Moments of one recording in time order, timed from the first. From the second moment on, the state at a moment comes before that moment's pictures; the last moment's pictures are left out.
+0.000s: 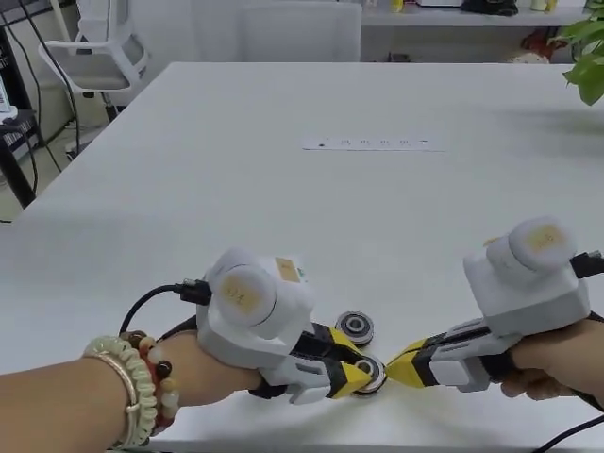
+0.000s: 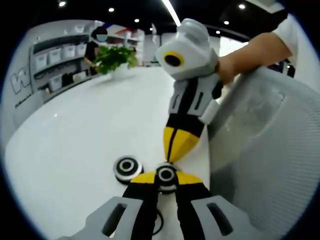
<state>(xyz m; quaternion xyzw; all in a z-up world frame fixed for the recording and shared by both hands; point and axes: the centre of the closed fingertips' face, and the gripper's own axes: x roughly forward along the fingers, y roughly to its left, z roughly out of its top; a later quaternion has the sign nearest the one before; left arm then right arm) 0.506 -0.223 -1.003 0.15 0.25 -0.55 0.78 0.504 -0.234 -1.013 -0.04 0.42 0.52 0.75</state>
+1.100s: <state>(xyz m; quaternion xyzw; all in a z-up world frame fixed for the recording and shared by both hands) 0.506 -0.223 -1.003 0.15 0.25 -0.55 0.78 0.502 -0.225 -1.003 -0.05 0.39 0.53 0.75</state>
